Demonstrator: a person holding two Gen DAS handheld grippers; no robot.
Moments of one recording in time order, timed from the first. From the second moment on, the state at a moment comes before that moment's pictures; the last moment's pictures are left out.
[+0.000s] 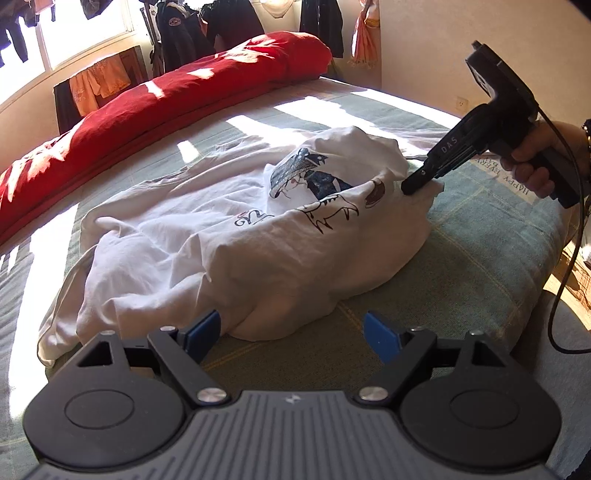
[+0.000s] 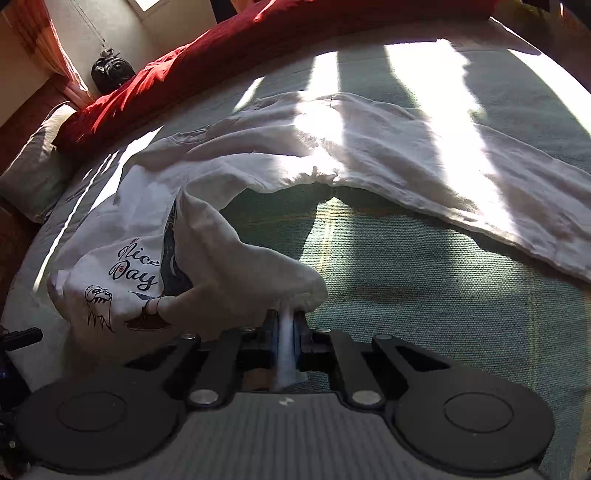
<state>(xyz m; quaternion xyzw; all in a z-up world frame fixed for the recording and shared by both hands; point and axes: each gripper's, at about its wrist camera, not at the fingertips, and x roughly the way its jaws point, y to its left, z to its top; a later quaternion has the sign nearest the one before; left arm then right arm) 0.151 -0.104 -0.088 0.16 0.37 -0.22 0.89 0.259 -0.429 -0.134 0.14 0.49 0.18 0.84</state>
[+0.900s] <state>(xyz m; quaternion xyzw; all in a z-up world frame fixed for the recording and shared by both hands) 0.126 -0.083 -0.069 0.16 0.37 -0.18 0.90 0.135 -0.418 -0.078 0.11 0.54 0.14 0.82</state>
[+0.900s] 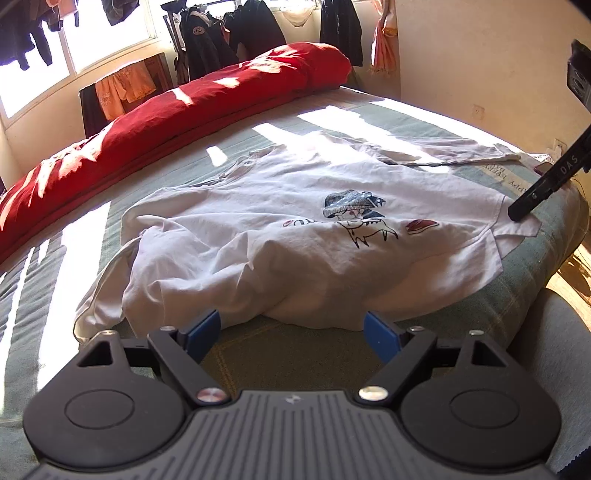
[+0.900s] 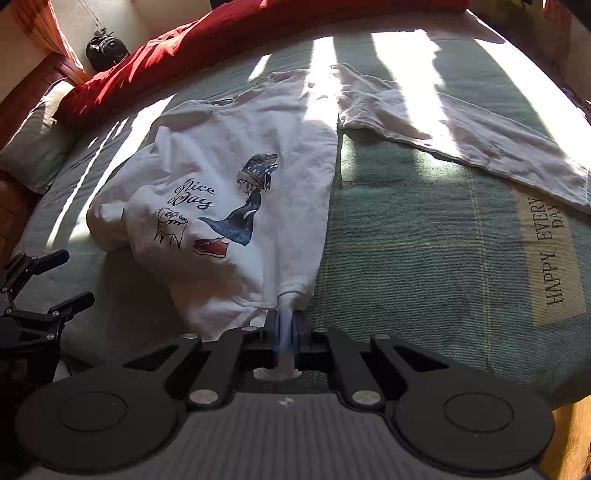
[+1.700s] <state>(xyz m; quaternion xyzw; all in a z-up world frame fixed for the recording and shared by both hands) 0.146 0.002 -0.098 0.07 0.43 -0.09 0.89 0.175 -0.273 -0.052 0.00 0.49 0.29 0.82</state>
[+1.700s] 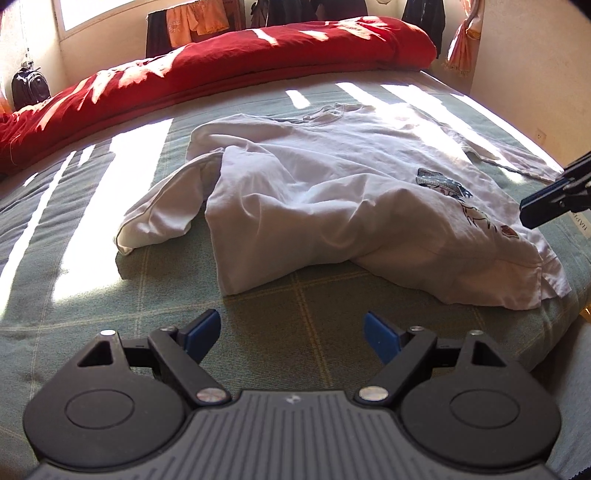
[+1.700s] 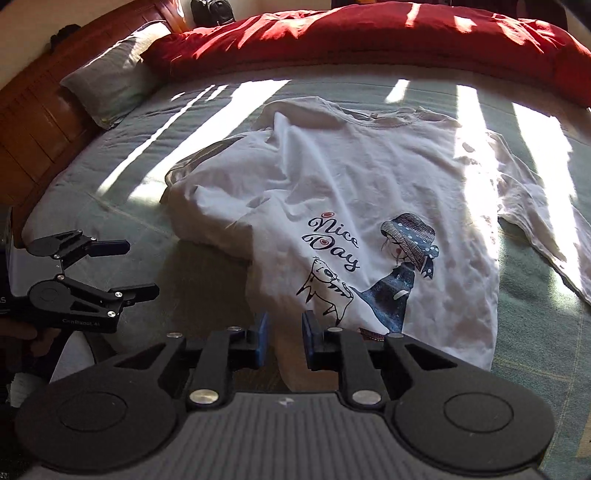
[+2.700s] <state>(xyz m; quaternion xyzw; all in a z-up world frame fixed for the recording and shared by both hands) 0.172 0.022 -0.133 0.06 0.41 -0.12 0.90 0.307 -0.166 -0.103 -0.12 0.45 0.29 0.84</state>
